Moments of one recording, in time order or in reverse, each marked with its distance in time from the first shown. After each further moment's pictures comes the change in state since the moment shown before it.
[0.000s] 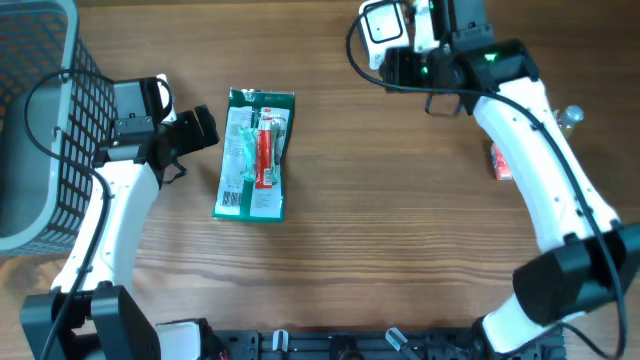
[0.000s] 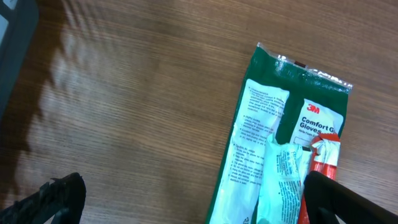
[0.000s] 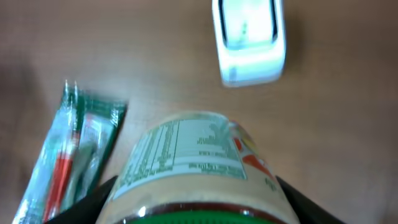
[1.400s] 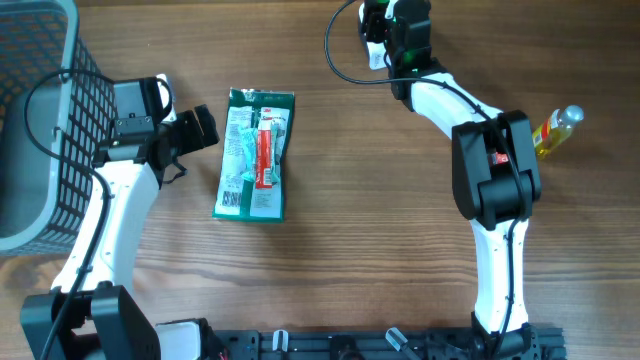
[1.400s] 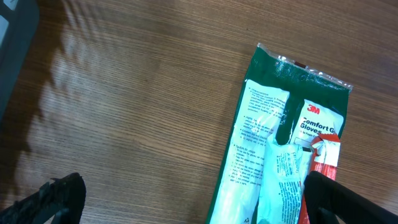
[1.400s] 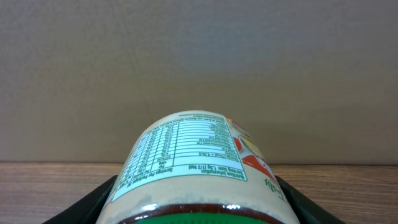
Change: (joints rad) left arm 0.000 0.000 0.000 0.001 0.000 0.000; right arm -0.019 0.590 0.001 1.227 0.209 -0.014
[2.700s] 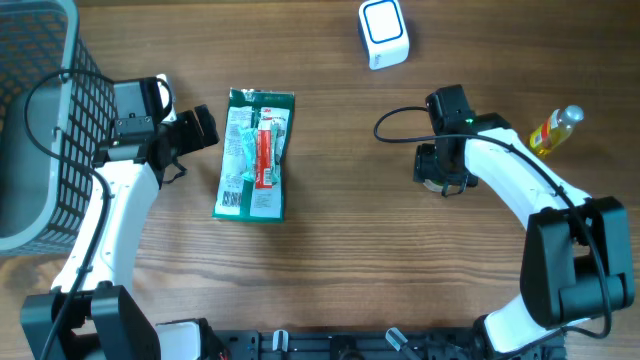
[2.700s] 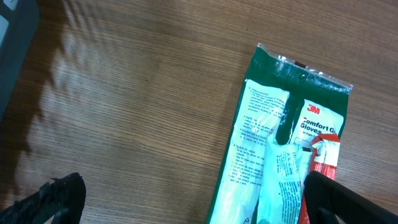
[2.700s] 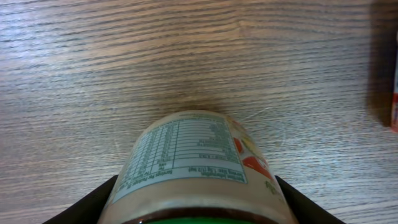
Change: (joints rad) left arm 0.000 0.000 0.000 0.000 0.000 0.000; right arm -0.054 -0.619 -0.614 -1.196 0.000 0.174
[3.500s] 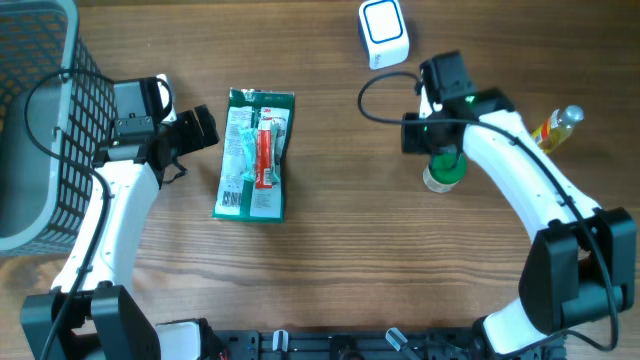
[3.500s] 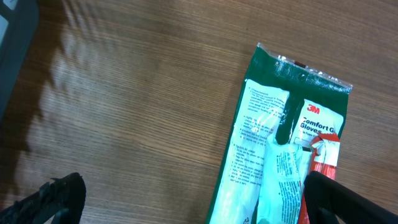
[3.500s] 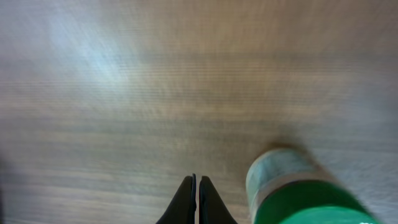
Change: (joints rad) left arm 0.000 0.000 0.000 0.000 0.000 0.000; right arm 0.051 -0.017 0.180 -0.027 -0.163 -0.042
